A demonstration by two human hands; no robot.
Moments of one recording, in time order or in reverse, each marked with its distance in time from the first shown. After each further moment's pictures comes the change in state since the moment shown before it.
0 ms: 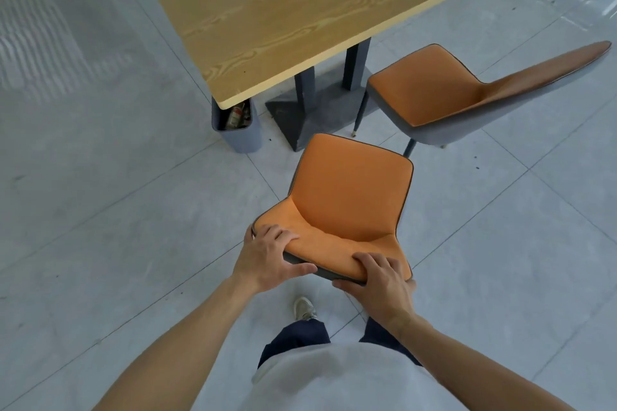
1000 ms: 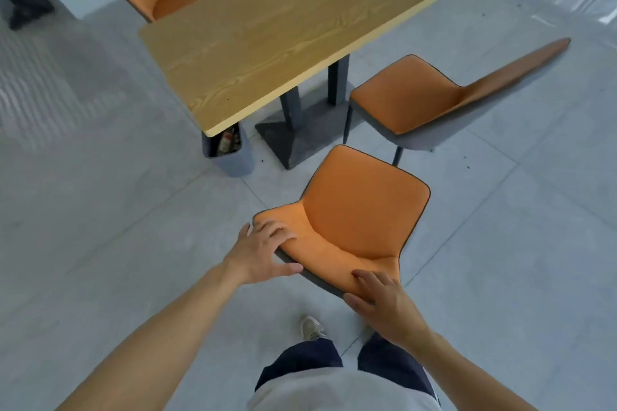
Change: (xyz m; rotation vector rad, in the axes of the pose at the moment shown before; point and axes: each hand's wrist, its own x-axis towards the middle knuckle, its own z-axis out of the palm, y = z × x) left_hand 0.041 -0.010 -0.040 0.117 -0.216 0.161; right_hand -0.016 0.016 -0.012 0.177 -0.096 -0.085
